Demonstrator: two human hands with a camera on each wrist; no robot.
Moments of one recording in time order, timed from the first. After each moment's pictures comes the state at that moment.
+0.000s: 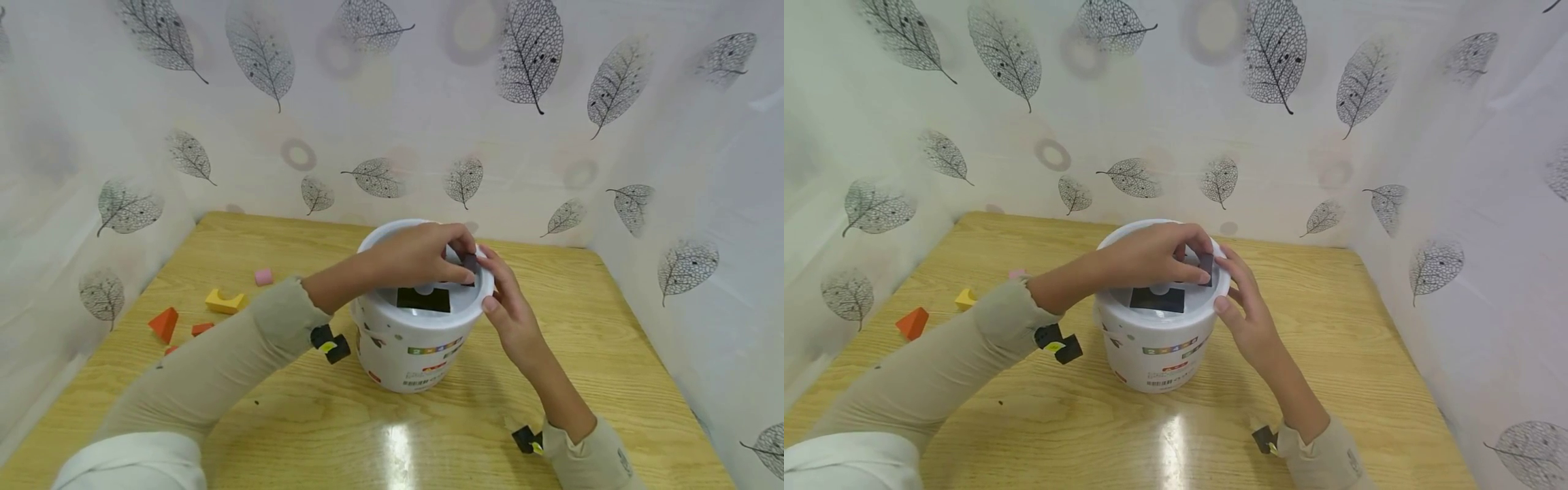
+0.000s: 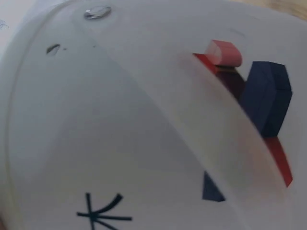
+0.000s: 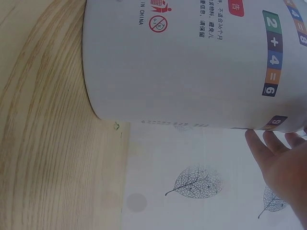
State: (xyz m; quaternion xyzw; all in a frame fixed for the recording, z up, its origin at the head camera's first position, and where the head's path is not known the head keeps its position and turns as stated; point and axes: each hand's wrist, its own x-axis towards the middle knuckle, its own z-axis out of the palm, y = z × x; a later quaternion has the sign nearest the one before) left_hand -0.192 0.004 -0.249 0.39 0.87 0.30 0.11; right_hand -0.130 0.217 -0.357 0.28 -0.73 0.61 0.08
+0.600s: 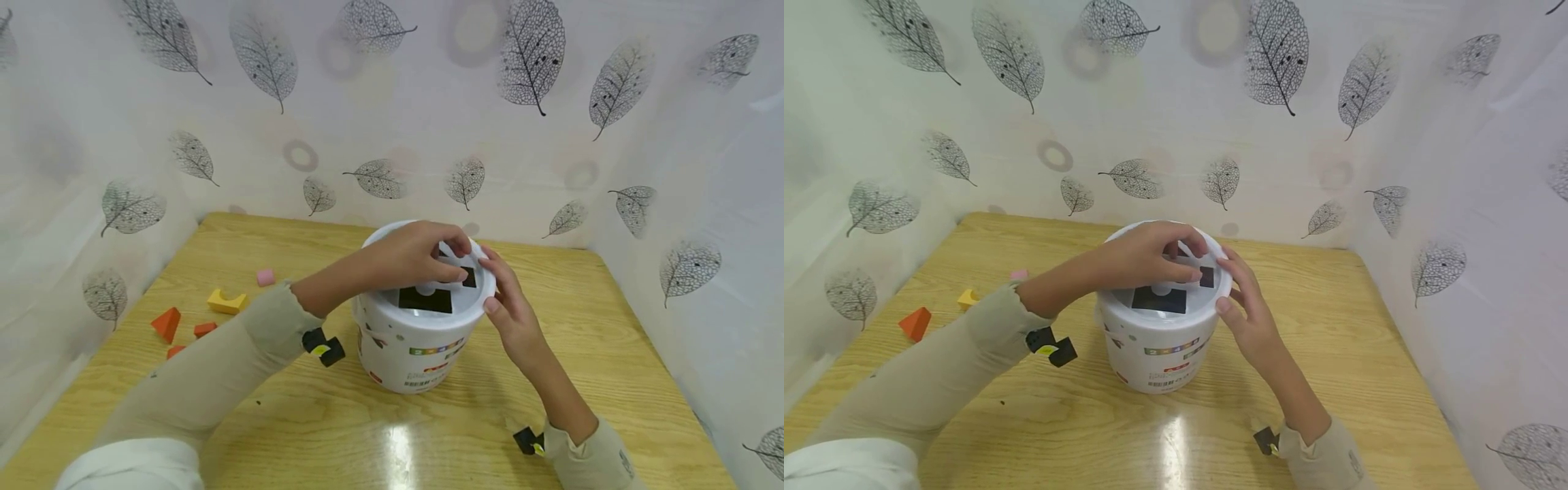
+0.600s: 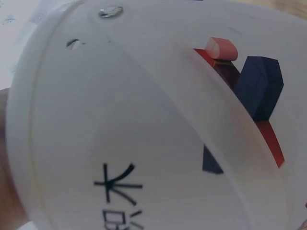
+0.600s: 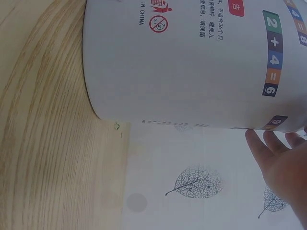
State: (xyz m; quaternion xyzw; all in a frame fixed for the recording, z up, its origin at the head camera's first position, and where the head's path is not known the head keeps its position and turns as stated) left_hand -0.194 -0.011 -0.255 0.38 0.86 0.34 0.09; right_hand -0.130 0.216 -0.358 0.28 -0.74 0.61 0.09
